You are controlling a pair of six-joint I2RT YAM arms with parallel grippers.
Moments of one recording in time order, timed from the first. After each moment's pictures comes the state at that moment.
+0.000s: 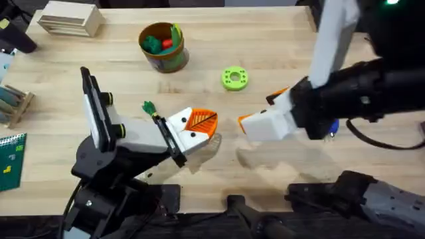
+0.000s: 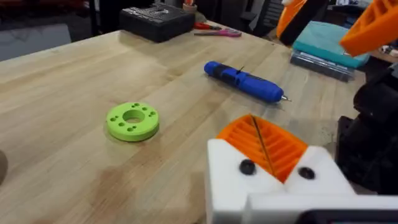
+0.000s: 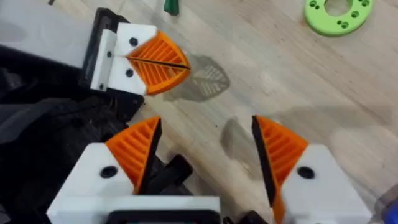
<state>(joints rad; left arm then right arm) -0.35 0.01 0.01 -0.06 0.69 -0.13 0.78 1.05 1.23 -1.16 -0.22 0.24</state>
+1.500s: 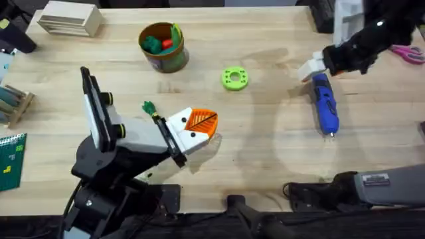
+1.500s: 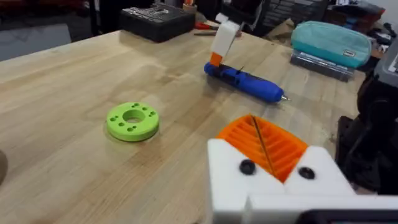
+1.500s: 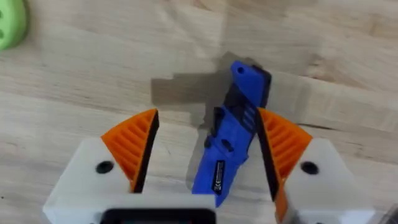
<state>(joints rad) -0.35 0.01 0.01 -0.06 0.69 -0.13 -0.08 1.60 1.23 -1.00 -0.04 -0.27</state>
